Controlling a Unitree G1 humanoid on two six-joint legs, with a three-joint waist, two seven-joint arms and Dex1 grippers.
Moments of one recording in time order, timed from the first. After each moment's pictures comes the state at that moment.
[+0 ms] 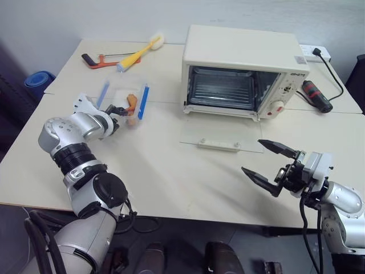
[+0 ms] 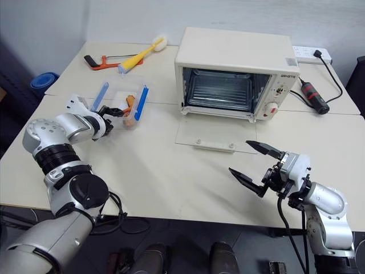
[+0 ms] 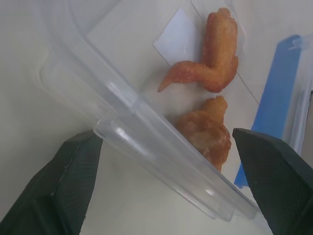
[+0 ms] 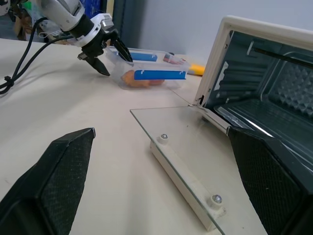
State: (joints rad) left arm -1.11 0.24 0.91 0.43 -0.31 1.25 0.31; right arm 0.01 -0.58 -0.24 -0.22 0.54 -0.13 1.02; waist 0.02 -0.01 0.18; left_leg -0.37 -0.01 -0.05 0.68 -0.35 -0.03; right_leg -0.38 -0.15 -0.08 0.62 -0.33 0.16
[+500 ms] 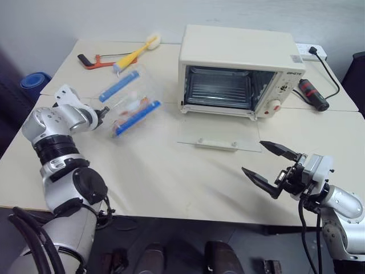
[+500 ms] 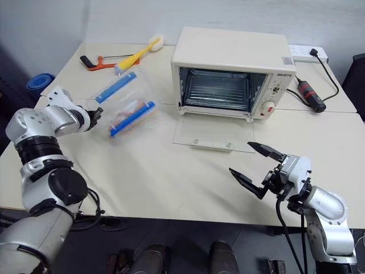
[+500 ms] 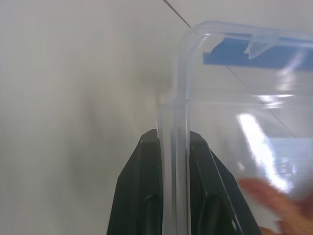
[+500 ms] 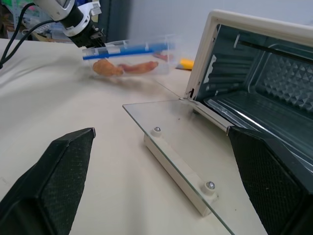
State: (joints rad) left arm -1.13 0.46 0.72 0.64 -0.31 1.14 0.25; right arm 0.05 -0.57 -0.24 -0.25 0.54 -0.11 0.97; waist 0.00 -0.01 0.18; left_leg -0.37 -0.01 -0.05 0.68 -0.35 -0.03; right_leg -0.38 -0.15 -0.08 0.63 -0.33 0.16
